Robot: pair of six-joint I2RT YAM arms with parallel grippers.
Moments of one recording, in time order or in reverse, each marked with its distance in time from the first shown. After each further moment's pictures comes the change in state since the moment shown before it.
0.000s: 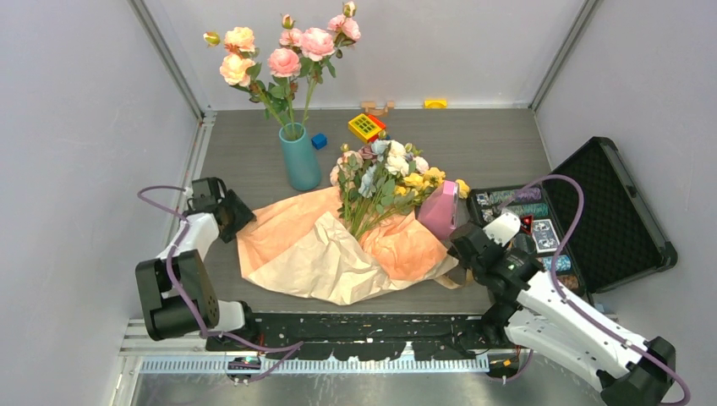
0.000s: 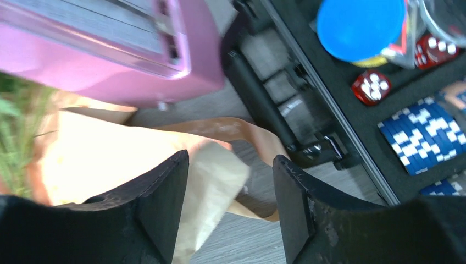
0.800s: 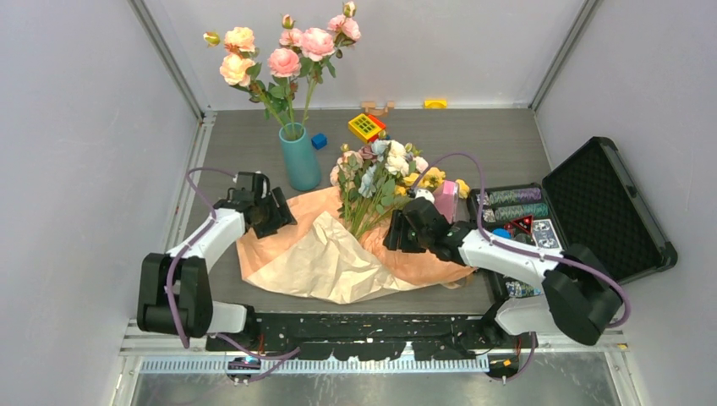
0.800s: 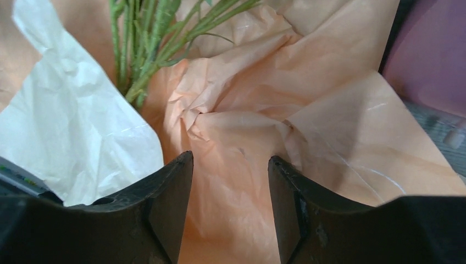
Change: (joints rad) left arm -0.366 -0.040 0.065 -0.090 0.057 -0.031; right arm 0.055 0.536 0.142 0.632 -0.560 -0.398
